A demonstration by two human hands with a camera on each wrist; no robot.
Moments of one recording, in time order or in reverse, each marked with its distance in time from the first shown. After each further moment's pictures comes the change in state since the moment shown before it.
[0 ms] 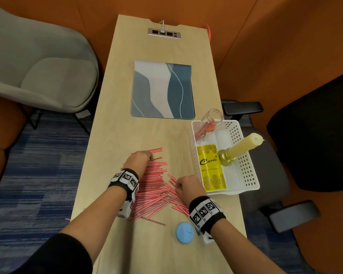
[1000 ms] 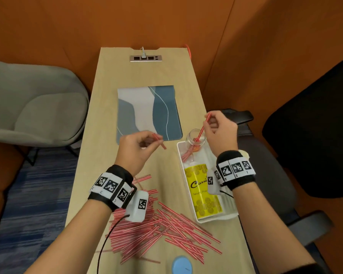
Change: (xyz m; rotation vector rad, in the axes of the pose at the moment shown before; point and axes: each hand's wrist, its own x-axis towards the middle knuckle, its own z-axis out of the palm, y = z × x) left_hand 0.030 0.124 -0.130 -0.668 0.426 0.252; right_hand 0.068 0.054 -0.218 0.599 0.816 -0.066
